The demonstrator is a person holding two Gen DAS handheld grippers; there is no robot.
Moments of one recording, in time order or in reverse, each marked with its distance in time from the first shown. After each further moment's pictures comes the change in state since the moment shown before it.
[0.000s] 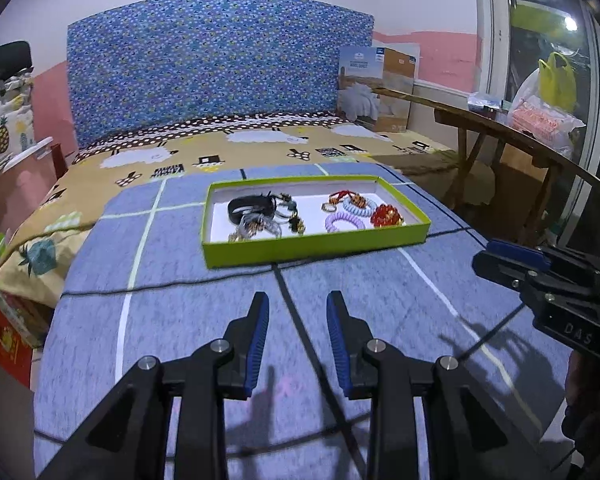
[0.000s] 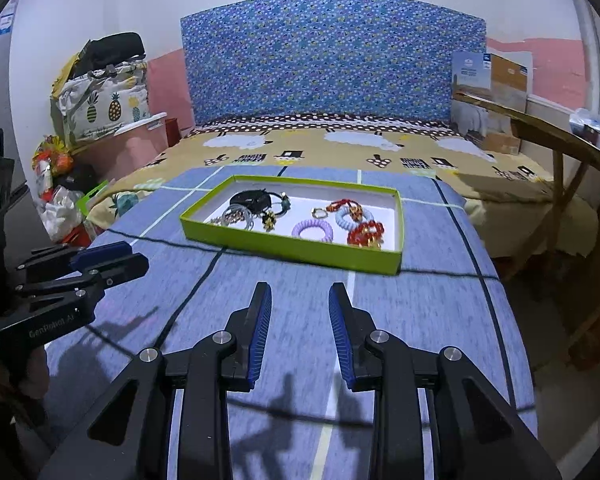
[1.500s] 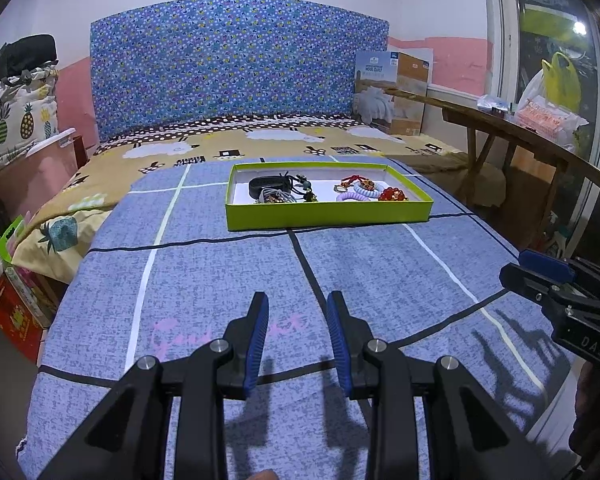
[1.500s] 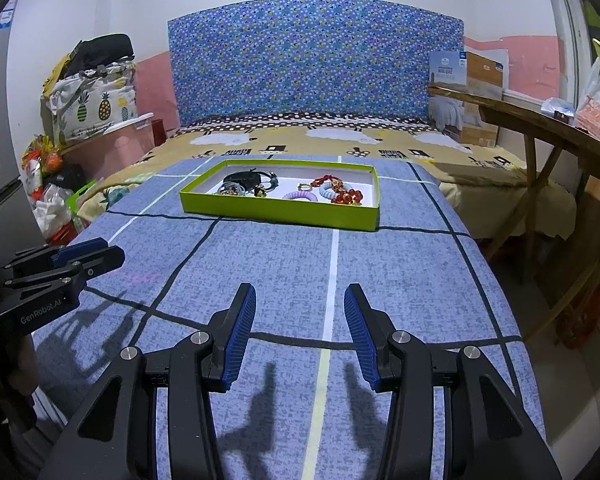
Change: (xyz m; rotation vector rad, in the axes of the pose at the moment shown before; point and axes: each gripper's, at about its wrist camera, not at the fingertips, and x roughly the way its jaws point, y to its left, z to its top) left arm -0.026 0.000 -0.042 -0.029 -0.024 0.055; right arm -0.033 0.008 -0.042 0.018 -0.011 -0.068
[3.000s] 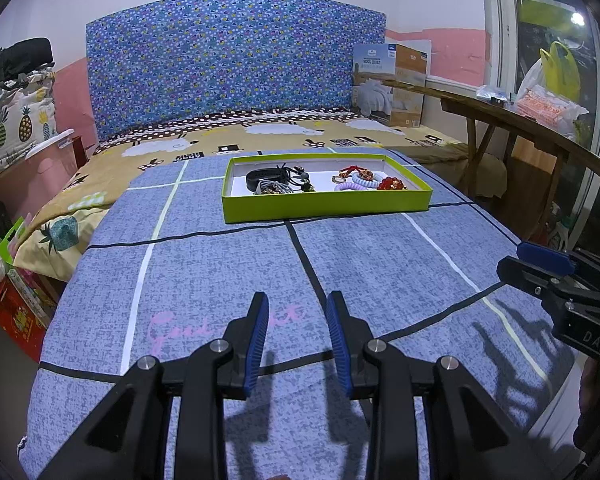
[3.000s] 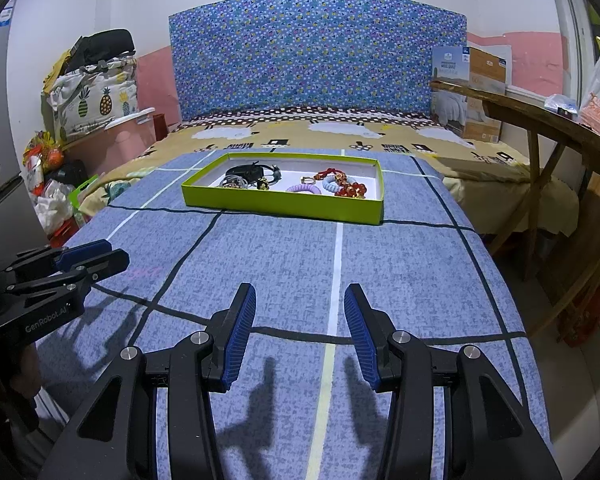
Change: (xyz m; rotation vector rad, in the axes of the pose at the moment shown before) left arm 0.005 -0.005 -0.005 0.016 0.019 0.012; right arm 0.003 0.004 -0.002 0.003 0.022 0.008
